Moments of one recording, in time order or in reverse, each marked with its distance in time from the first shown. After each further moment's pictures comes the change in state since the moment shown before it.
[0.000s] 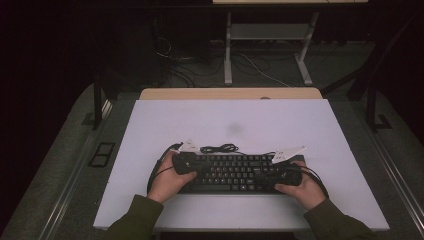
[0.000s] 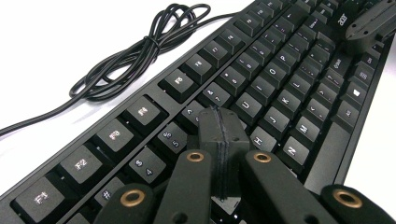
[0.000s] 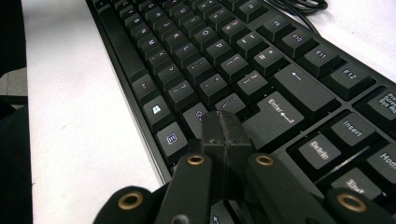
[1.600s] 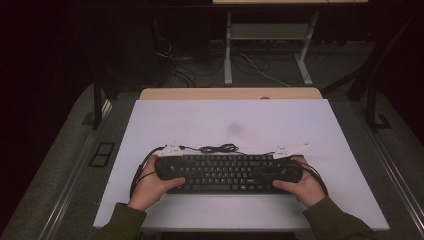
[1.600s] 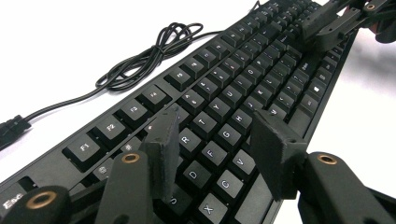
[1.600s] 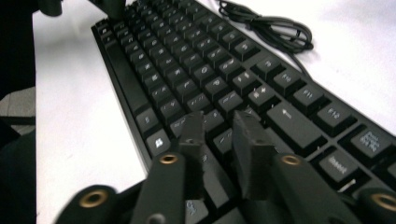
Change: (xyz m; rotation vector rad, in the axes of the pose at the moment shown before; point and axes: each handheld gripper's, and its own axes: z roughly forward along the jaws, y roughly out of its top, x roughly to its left) left arm 0.001 -0.018 -0.039 -0.110 -0.024 -0.016; right arm 0.001 0.010 -0.003 -0.101 -0.004 0.003
